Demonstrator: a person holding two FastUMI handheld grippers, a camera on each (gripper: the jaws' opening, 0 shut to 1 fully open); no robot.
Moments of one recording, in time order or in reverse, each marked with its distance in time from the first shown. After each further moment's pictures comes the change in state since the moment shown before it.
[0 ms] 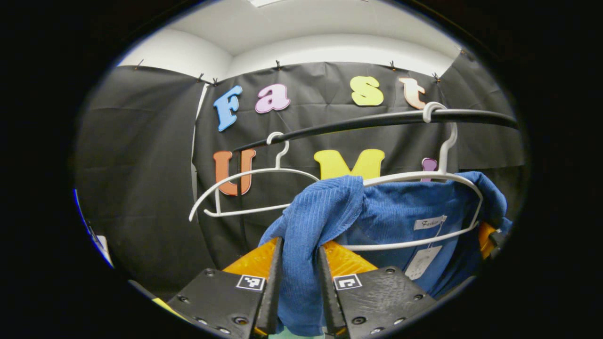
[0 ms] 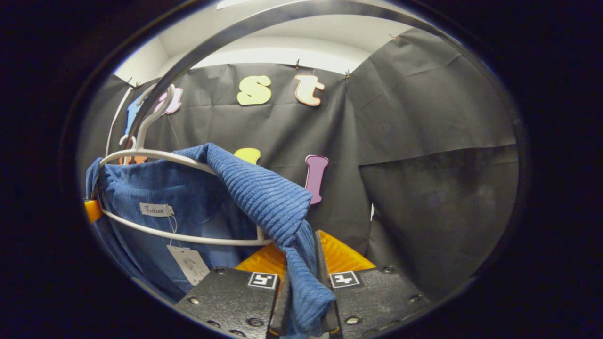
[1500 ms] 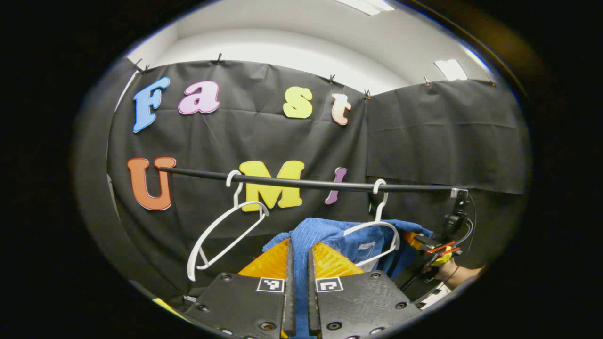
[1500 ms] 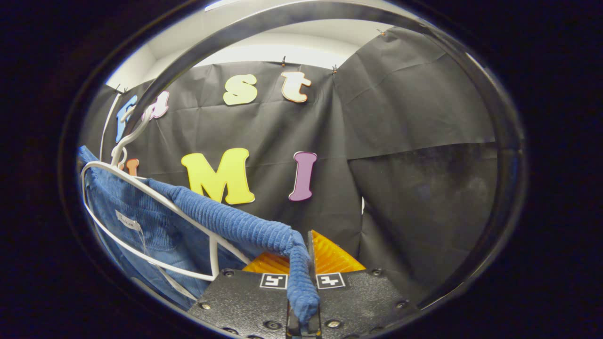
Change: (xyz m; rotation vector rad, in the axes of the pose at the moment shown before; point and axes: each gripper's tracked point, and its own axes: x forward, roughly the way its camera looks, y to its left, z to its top) left arm -0.030 0.047 0.109 -0.009 0.104 -0.707; right arm -0.018 -0.028 0.023 0.035 0.054 -0.045
